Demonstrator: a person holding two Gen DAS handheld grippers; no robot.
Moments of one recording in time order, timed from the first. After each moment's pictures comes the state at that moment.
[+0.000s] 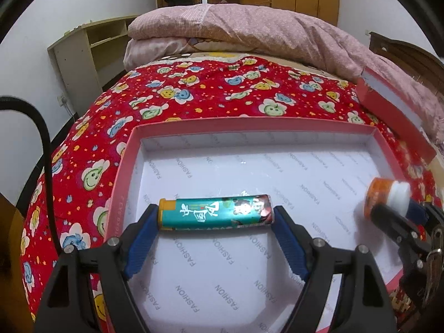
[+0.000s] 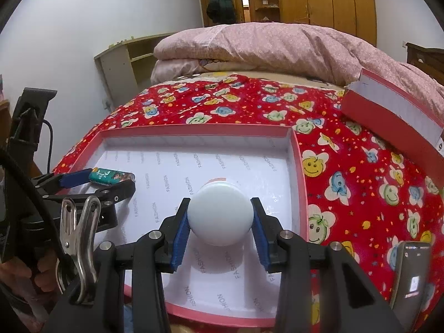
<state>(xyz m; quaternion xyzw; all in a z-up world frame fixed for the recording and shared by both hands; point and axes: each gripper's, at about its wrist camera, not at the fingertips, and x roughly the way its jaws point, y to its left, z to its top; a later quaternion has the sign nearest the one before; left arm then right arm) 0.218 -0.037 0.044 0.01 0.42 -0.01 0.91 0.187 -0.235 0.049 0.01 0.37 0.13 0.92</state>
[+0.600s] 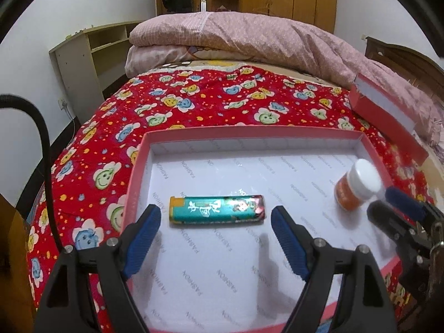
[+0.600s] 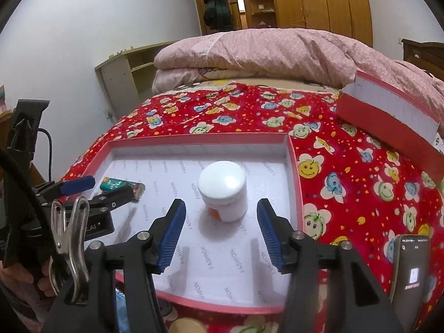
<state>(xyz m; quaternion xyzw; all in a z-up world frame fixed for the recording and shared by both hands) 0.197 -0.033 0.062 0.01 0.40 -0.02 0.92 0.174 -0.239 0.062 0.04 0.35 0.13 0.93</state>
